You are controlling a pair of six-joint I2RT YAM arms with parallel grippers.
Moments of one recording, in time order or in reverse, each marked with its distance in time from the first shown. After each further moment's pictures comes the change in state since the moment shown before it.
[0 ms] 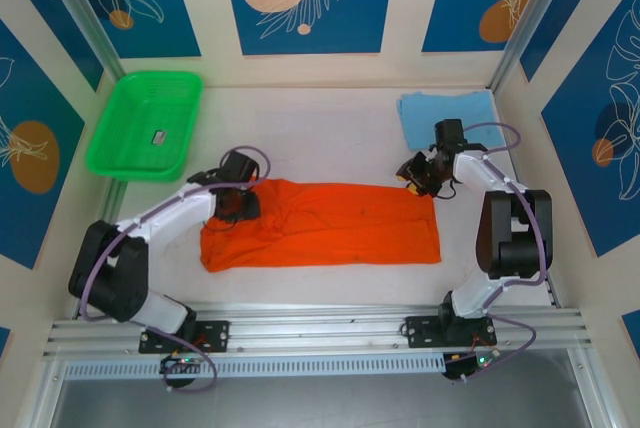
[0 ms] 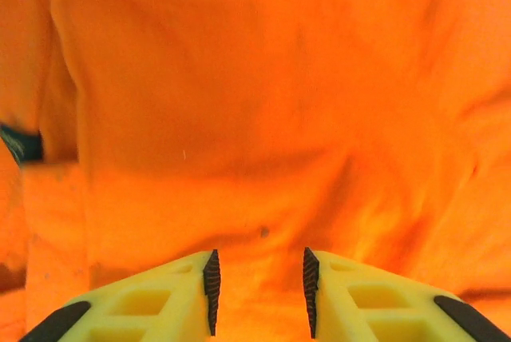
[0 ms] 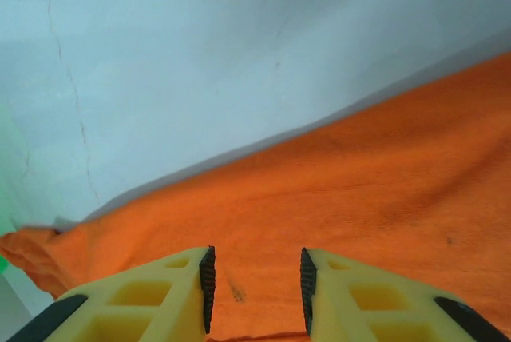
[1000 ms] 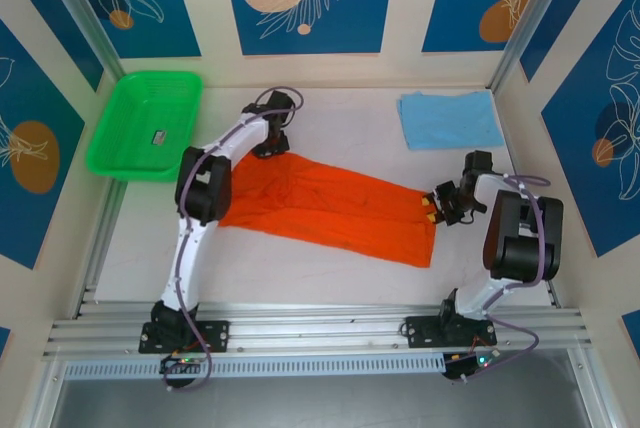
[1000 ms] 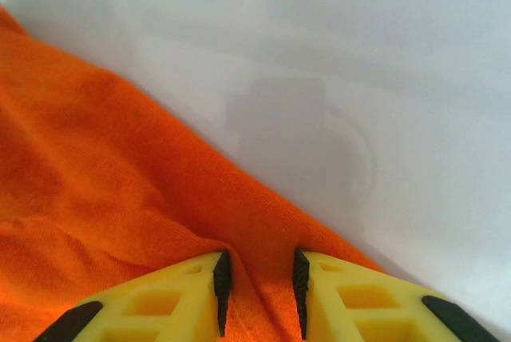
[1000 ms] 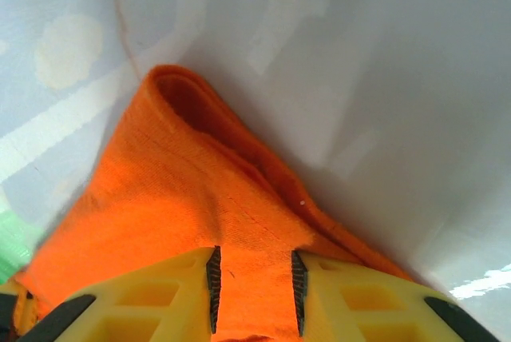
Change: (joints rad) left arm 0.063 0.964 1.164 -0.253 -0.145 0.010; right arm -0.230 -0.027 -0.251 0.083 -0.039 0.233
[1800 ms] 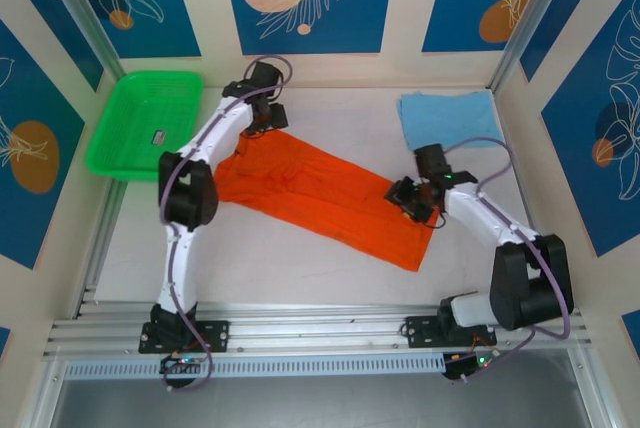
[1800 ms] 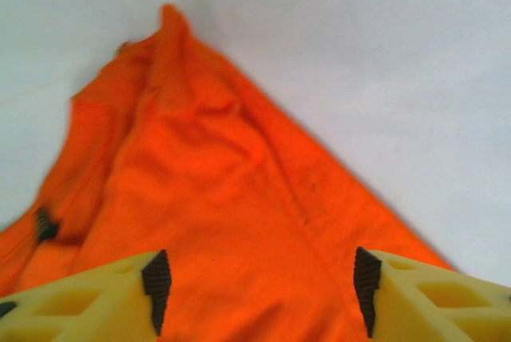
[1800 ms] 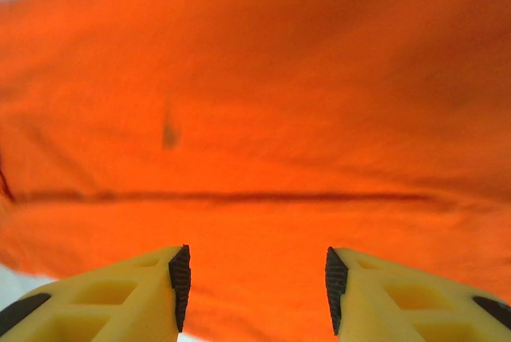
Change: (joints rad) left arm 0.028 -0.231 -0.038 0.000 0.100 0.042; right arm 0.468 -0.247 0.030 -0.094 0.232 -0.153
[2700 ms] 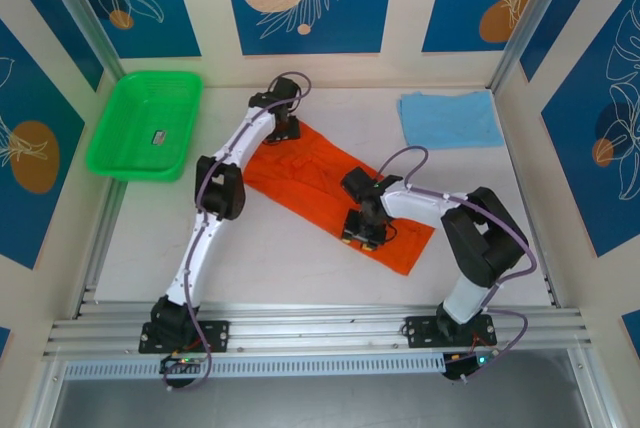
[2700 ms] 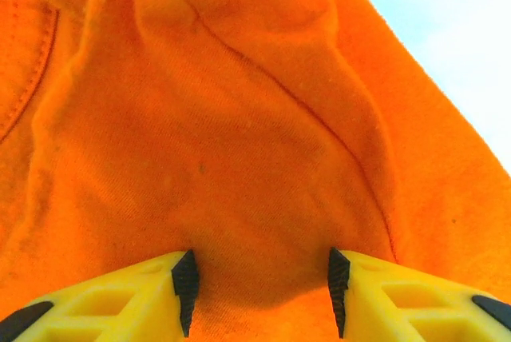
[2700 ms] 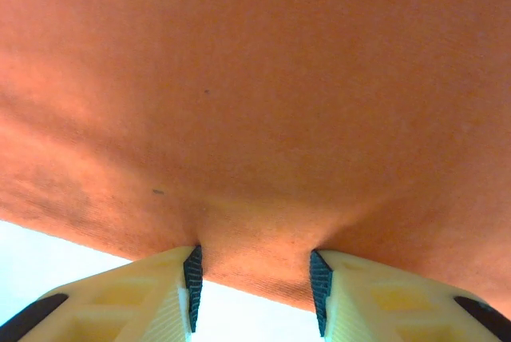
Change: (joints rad) left arm -0.034 0.506 0.543 -0.103 0.047 0.076; right arm 0.407 0.311 0.094 -0.075 0.018 0.160
